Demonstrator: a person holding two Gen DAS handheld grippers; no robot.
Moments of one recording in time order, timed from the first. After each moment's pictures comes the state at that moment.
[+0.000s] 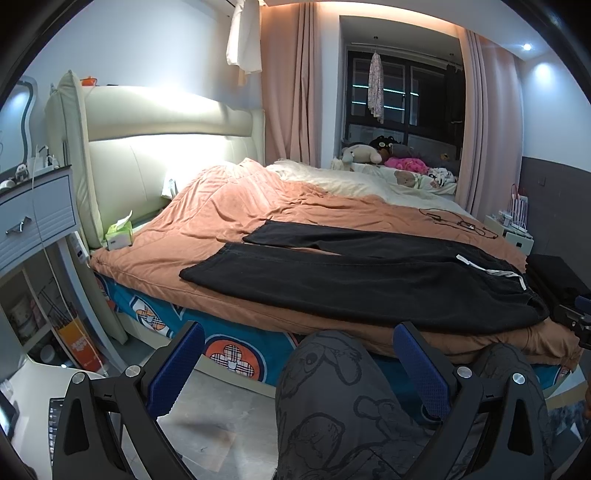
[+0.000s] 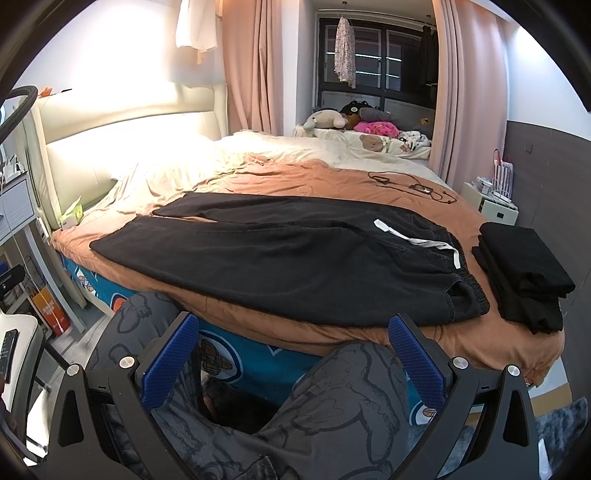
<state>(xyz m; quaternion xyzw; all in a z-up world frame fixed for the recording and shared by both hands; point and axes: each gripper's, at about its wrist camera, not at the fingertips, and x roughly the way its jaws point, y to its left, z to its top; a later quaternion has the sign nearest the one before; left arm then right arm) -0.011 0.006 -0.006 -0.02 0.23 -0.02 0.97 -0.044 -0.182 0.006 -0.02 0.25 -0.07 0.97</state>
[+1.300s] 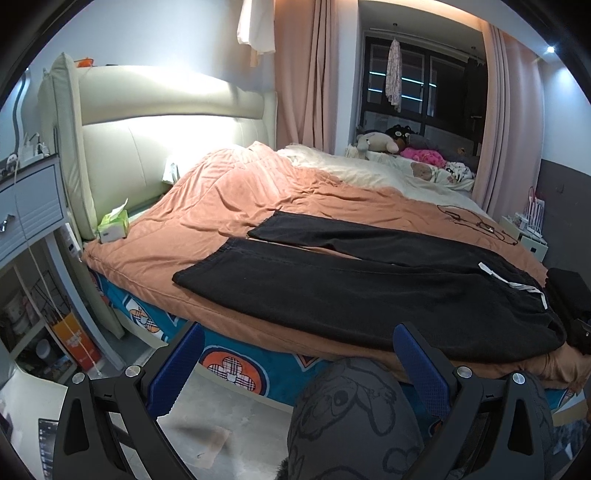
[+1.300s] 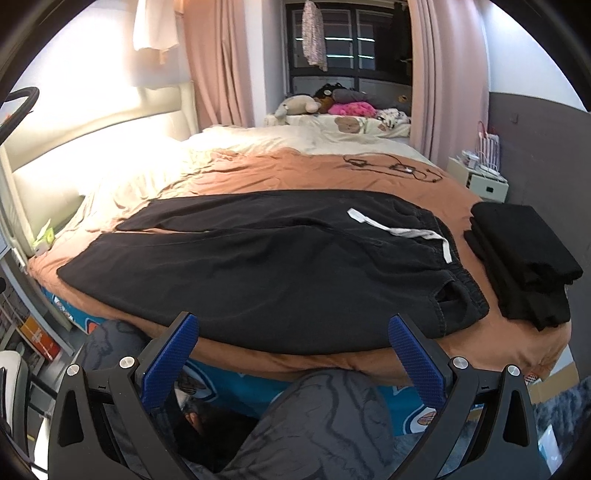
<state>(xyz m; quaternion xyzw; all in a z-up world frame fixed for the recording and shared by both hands) 0.074 0.017 -0.006 -0.04 0.26 0.00 0.96 0.020 -0.234 0.003 0.03 0.27 -0.10 0.96</state>
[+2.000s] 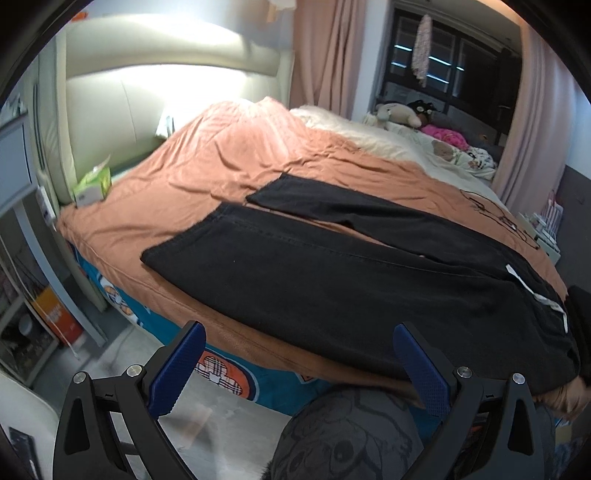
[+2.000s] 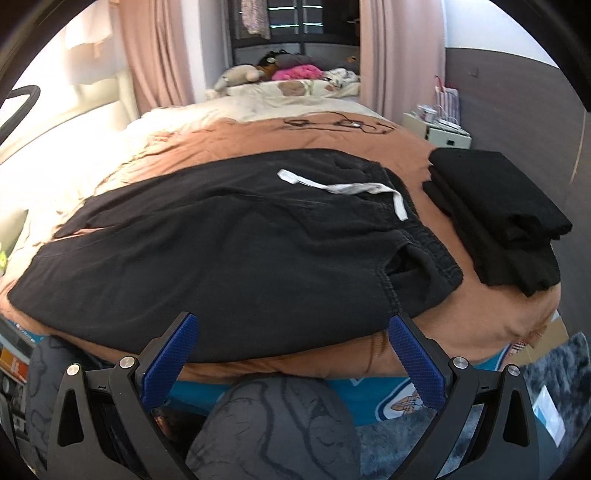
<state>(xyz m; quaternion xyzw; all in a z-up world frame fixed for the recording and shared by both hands) 0.182 0.033 -0.049 -0.09 0.34 0.01 0.94 0.067 -0.279 -0.013 0.08 0.33 -0.19 0.92</state>
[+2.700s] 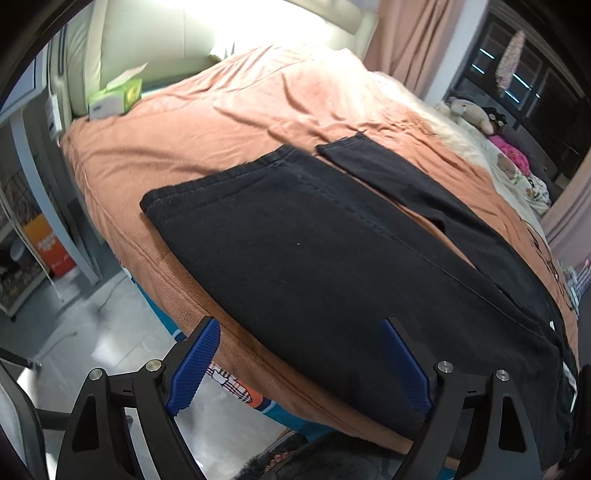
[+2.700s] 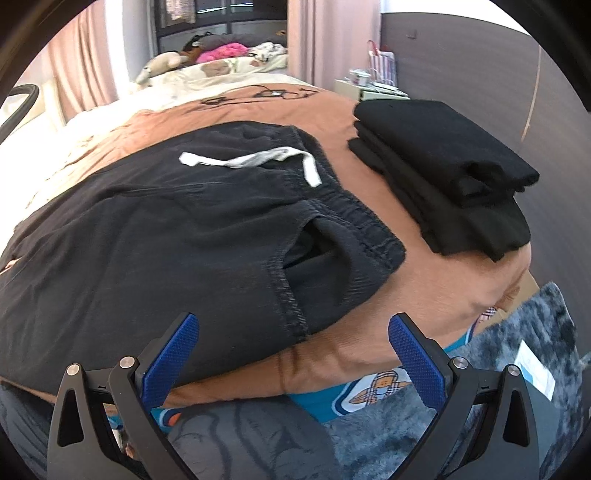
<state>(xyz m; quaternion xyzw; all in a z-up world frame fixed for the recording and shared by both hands) 0.278 0.102 -0.119 -0.20 0.42 0.09 0.88 0.110 -0.297 -0.020 0.13 0.36 -0.30 0.88</state>
